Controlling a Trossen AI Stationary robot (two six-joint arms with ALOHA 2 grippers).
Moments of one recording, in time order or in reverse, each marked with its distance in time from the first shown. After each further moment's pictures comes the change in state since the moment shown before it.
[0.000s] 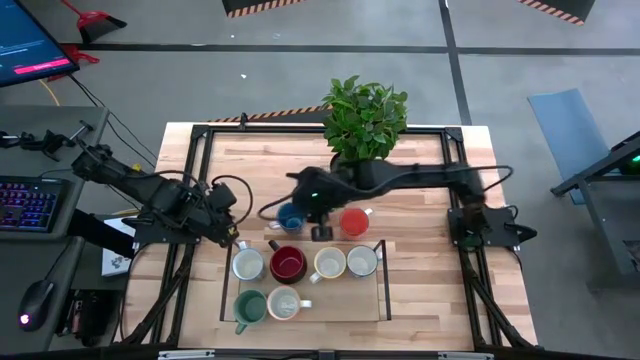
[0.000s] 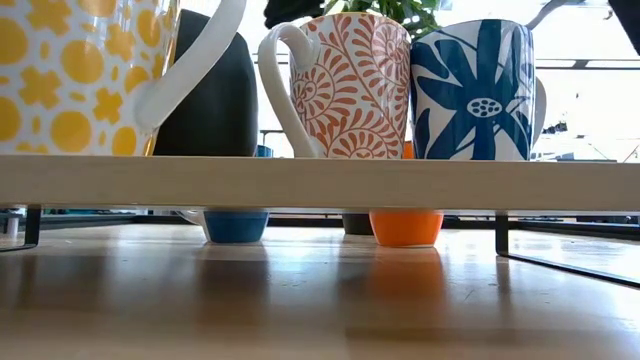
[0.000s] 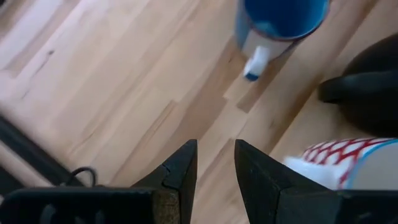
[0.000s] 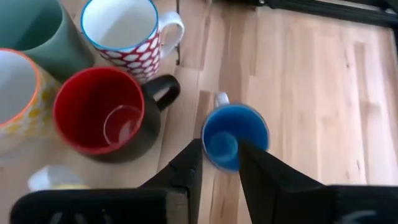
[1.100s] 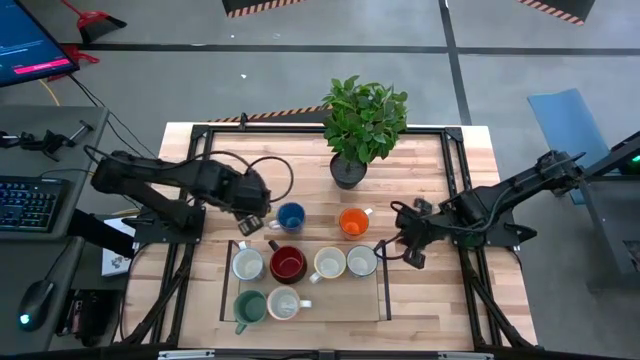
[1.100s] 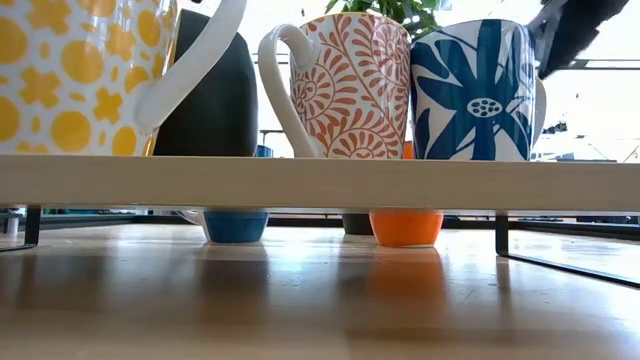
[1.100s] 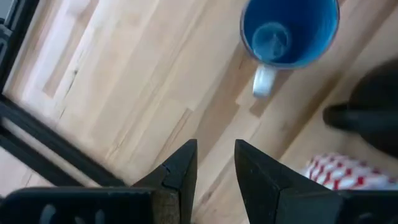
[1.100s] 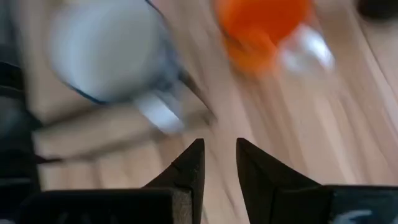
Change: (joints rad) left arm 0.283 0.333 0.352 -0.150 0.131 0.342; right arm 0.342 -0.875 -1.145 0.075 0.177 0.801
